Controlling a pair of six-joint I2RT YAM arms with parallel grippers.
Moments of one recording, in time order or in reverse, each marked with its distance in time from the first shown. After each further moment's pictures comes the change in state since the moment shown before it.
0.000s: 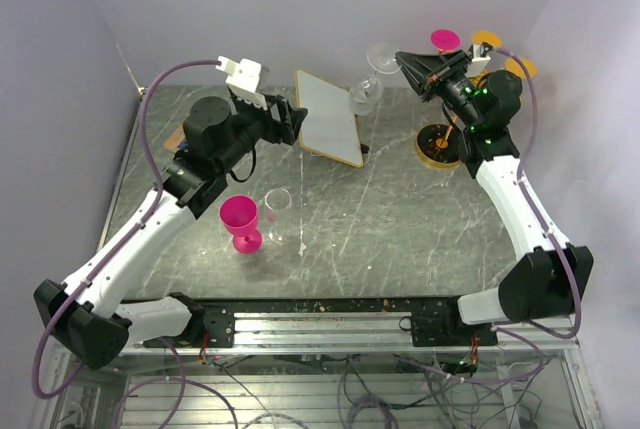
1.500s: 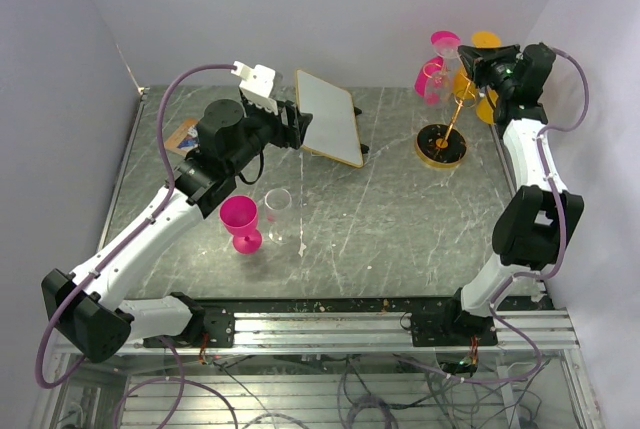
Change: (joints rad) left arm -0.027 0.019 -0.022 0.018 -0.023 0.031; right arm -0.326 0.314 0.264 -0.245 0.119 -0.207
